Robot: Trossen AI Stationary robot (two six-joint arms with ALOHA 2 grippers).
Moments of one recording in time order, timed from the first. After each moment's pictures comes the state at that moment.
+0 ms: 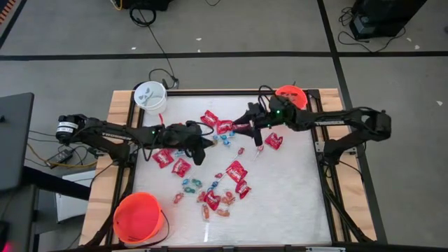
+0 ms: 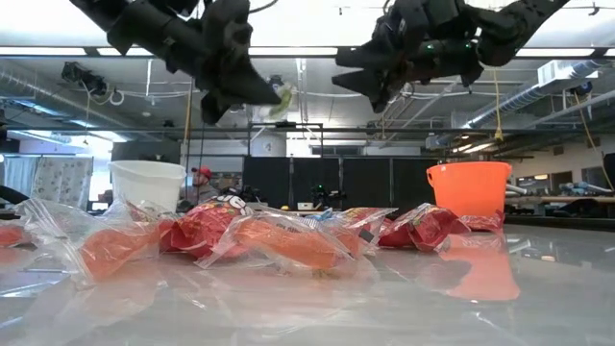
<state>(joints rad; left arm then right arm) 0.02 1.27 0.70 0.14 -0.14 -0.44 -0.34 1.41 0.75 0.49 -0.49 0.21</state>
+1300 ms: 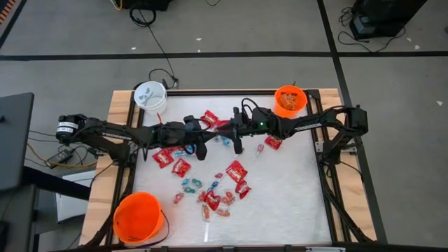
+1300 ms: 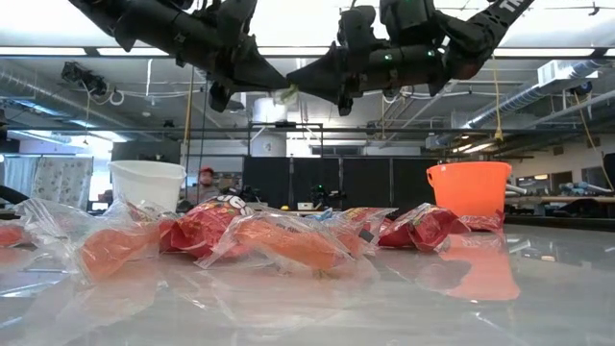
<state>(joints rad) 0.02 1.27 0.70 0.27 -0.25 -0.35 -0.20 1.67 0.87 0.68 -0.21 0.10</state>
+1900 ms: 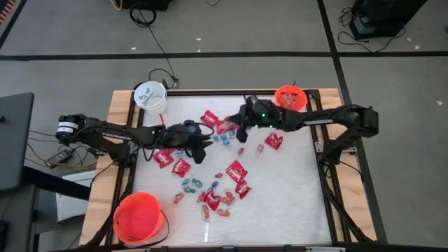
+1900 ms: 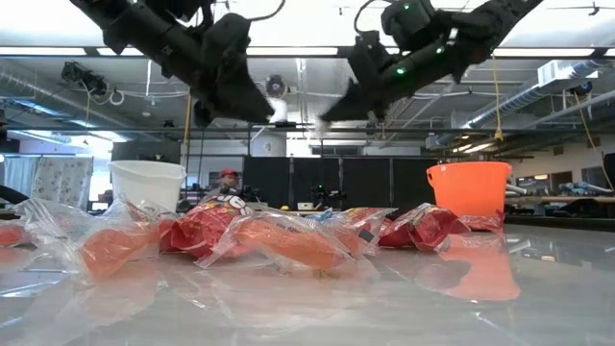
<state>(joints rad) 0.02 1.27 0.70 0.04 -0.22 -0.42 -0.29 1.52 0.87 0.24 0.03 -0.01</state>
